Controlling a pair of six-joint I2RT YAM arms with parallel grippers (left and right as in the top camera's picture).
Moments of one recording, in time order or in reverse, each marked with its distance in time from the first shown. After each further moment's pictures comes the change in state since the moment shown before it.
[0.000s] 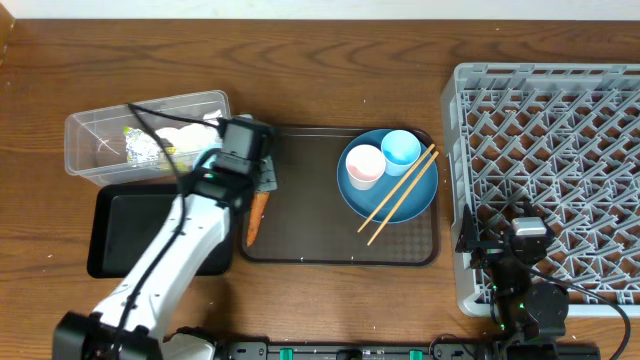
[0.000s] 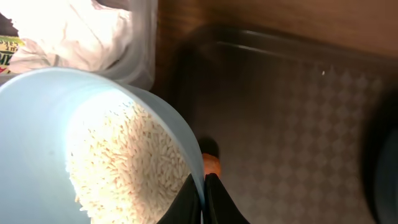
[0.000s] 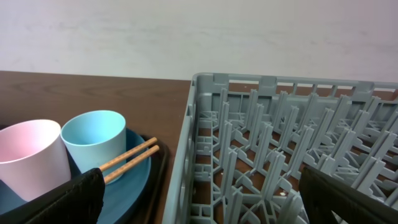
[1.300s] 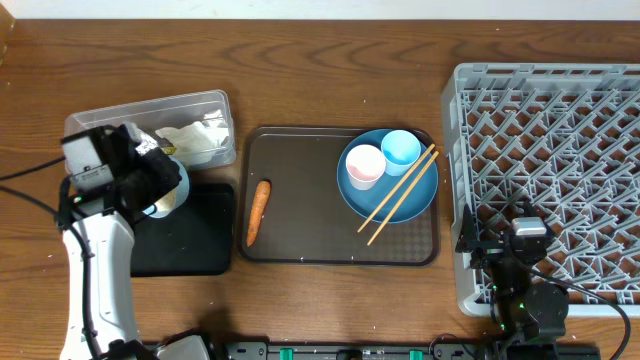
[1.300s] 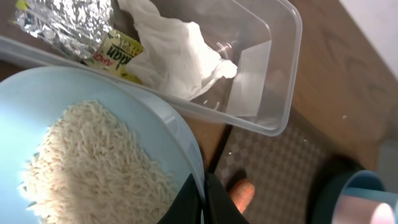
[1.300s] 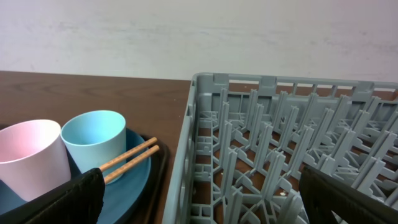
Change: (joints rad) left arm 0.681 -0.088 -0.026 -0.016 0.588 0.116; right arm 0.000 0.000 0.000 0.000 0.000 0.000
